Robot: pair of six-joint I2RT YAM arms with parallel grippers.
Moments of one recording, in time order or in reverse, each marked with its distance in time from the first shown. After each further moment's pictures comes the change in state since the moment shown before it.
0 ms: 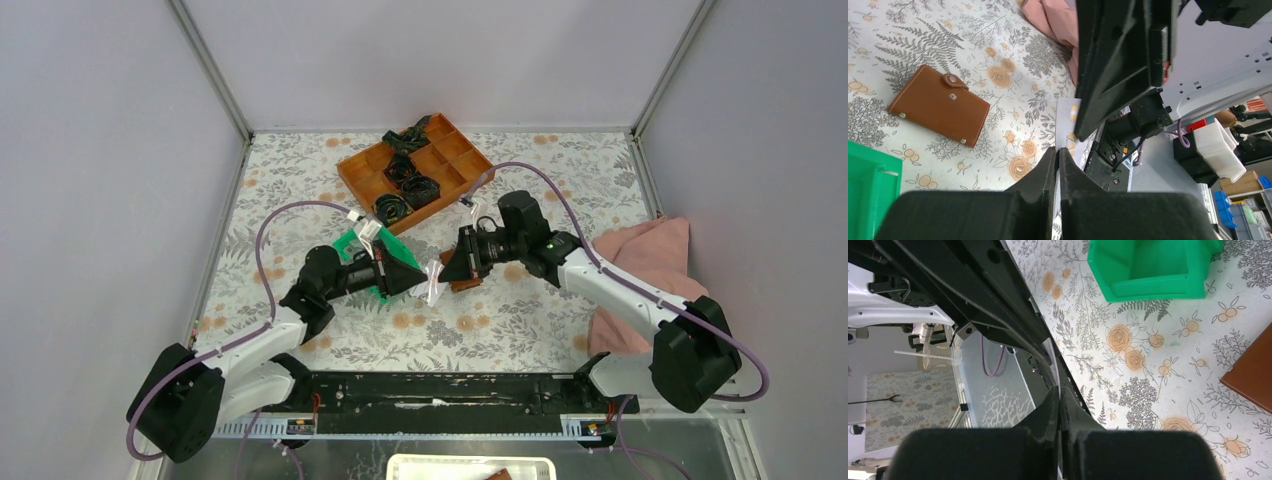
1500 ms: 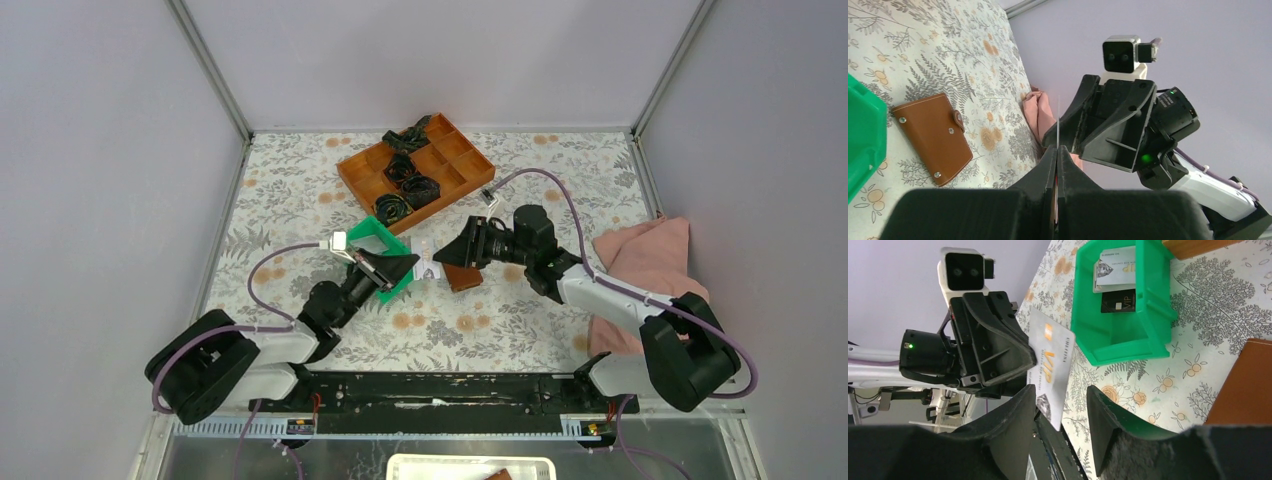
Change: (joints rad) left arm -0.145 0.196 -0.227 0.622 -0.660 -0.547; right arm -0.056 0.014 -0.229 0.556 0.145 0.268
